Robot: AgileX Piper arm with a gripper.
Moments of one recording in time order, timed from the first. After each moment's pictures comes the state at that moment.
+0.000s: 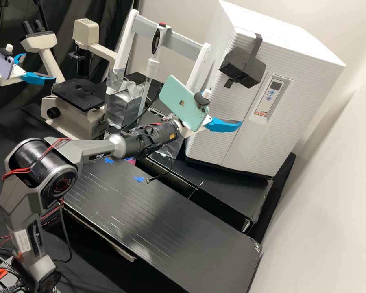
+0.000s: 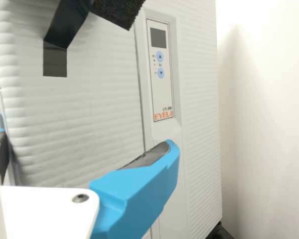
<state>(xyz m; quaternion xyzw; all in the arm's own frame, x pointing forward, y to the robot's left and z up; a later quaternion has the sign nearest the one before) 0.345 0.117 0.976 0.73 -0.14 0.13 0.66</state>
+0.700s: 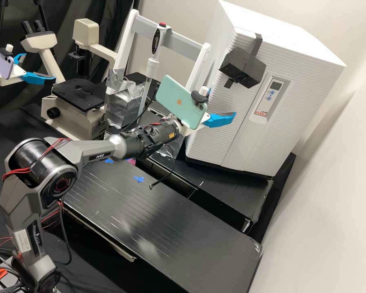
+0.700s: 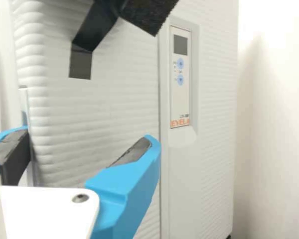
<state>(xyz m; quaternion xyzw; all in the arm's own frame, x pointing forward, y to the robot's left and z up) 0.345 0.115 0.973 0.72 -0.12 0.12 0.67</state>
